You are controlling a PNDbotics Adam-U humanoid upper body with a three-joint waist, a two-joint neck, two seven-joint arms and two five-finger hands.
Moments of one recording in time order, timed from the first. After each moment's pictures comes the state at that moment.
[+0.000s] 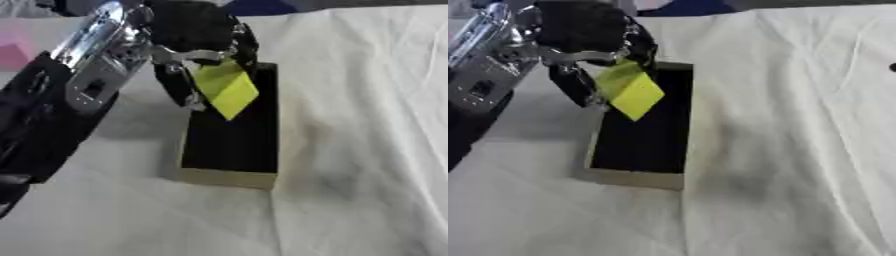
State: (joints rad) left arm -0.98 0.40 -0.50 -1.57 -0.73 -0.49 -0.62; right arm -0.07 -0.36 -0.15 -1.98 0.08 -0.40 -0.13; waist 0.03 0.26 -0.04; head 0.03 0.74
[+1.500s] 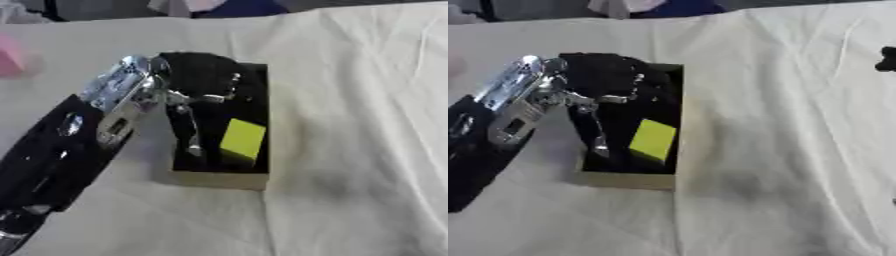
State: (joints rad) left arm -0.91 0.36 -0.51 -1.51 -0.91 -0.51 -0.60; right arm -0.07 -0.35 -0.15 -1.98 0.08 -0.40 -0.13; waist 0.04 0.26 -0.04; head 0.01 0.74
